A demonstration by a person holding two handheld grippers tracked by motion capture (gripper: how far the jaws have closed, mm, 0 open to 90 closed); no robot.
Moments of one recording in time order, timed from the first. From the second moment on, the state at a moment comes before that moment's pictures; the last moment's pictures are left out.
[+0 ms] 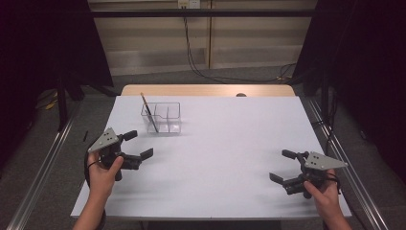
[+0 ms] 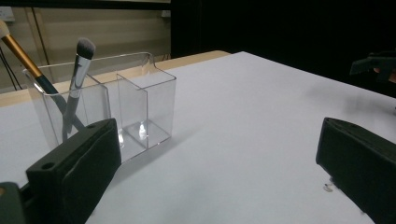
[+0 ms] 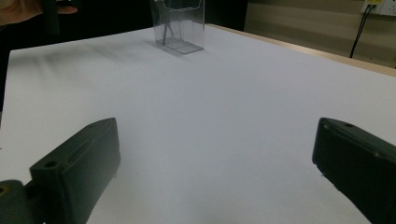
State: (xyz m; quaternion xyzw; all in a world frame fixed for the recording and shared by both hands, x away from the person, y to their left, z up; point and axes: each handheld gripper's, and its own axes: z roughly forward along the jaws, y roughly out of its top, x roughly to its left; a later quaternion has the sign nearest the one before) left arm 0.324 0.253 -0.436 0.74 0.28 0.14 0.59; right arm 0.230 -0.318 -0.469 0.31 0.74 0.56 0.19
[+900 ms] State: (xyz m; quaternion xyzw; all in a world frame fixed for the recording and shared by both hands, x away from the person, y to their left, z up) left arm 0.308 0.259 -0.443 0.76 0.26 0.14 0.58; right arm 0.231 -0.319 -0.470 0.31 0.74 0.56 0.19
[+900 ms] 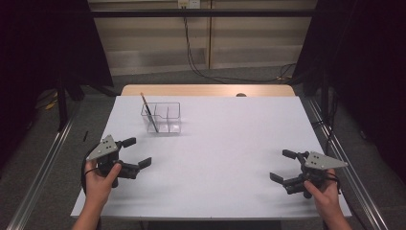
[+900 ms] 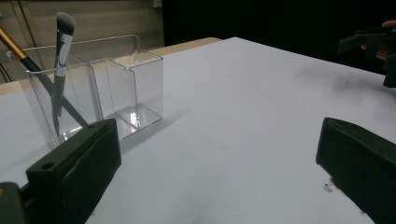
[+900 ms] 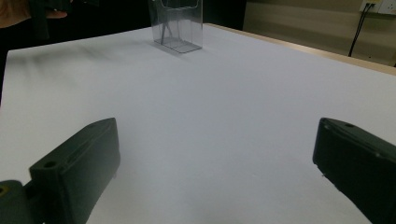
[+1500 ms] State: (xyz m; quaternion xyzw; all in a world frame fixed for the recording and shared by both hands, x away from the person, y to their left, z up) left arm 0.300 0.265 -0.451 0.77 0.26 0.14 0.57; right arm 0.233 -0.320 -0.470 0.31 0.74 0.56 0.20
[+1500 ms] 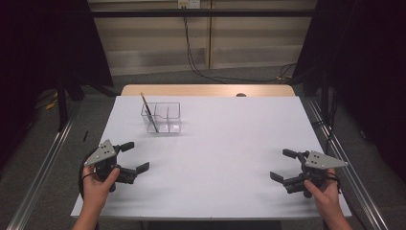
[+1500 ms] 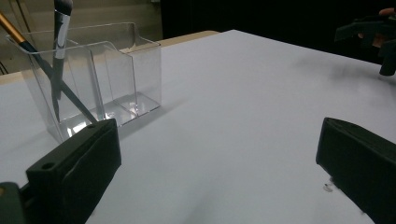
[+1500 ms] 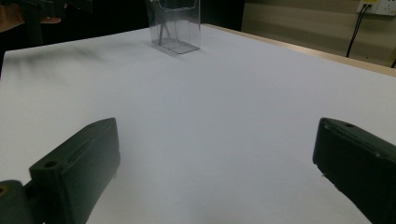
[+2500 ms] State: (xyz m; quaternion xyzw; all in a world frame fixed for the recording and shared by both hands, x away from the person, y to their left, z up) left arm 0.294 0.277 -0.456 0.76 0.27 0.14 0.58; right arm 0.234 -0.325 -0.470 0.32 0.74 0.56 0.20
